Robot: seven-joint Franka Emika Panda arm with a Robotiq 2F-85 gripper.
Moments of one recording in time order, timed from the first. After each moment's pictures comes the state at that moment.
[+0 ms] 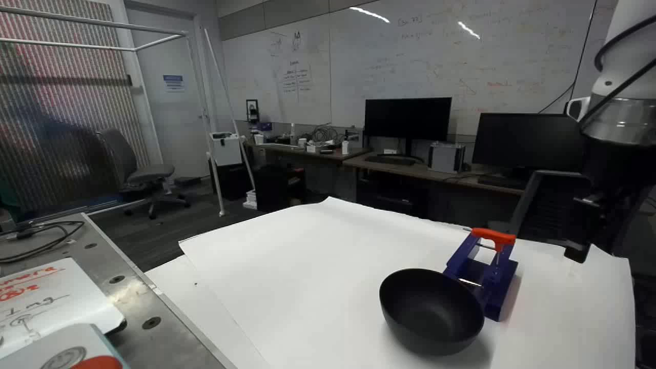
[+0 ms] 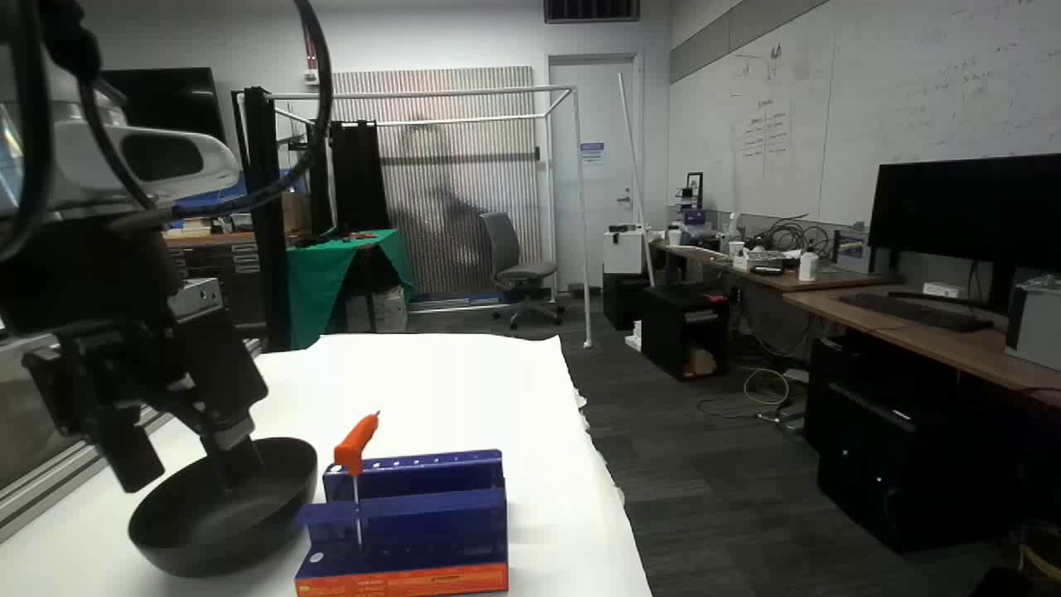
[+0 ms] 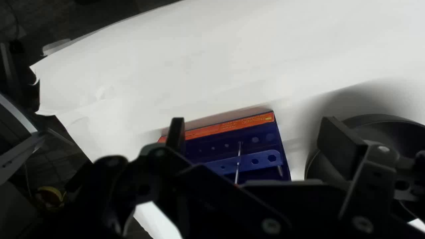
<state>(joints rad) -0.06 -0.67 0.24 -2.76 -0.10 2.10 0.40</state>
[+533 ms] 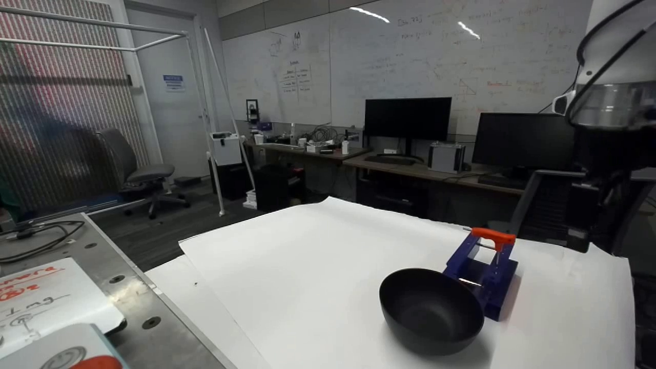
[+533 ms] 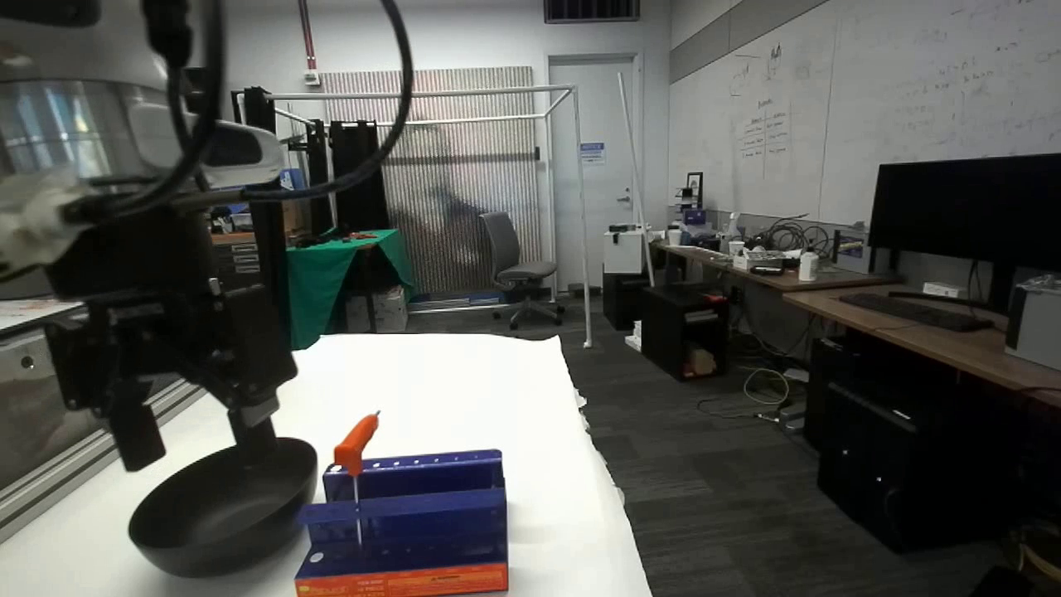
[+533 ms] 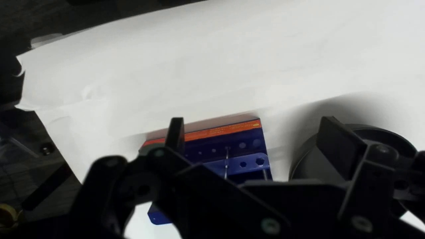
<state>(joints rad) -0.03 -0.60 0.13 -2.67 -0.06 2.02 0.24</state>
